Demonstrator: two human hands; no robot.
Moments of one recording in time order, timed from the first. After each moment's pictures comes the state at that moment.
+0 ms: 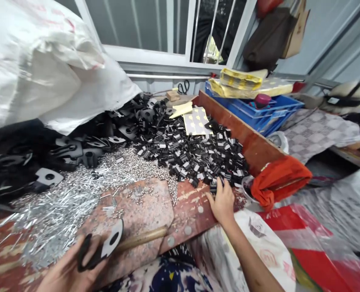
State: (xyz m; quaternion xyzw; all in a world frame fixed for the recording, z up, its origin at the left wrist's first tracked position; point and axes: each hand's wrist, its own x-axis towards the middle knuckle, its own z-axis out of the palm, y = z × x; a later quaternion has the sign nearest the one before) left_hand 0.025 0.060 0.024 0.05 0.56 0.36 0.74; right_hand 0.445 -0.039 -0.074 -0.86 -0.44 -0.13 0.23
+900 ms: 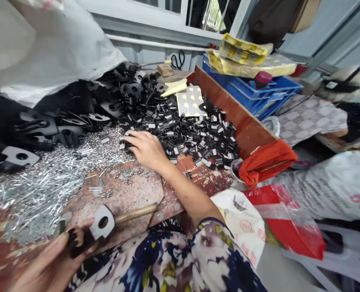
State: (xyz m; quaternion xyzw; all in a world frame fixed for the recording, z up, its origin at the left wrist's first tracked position) left_hand 0.009 0.037 0.022 0.11 0.58 0.34 0.73; right_hand 0.318 0.152 0.032 -0.61 -0.72 0.01 0.32
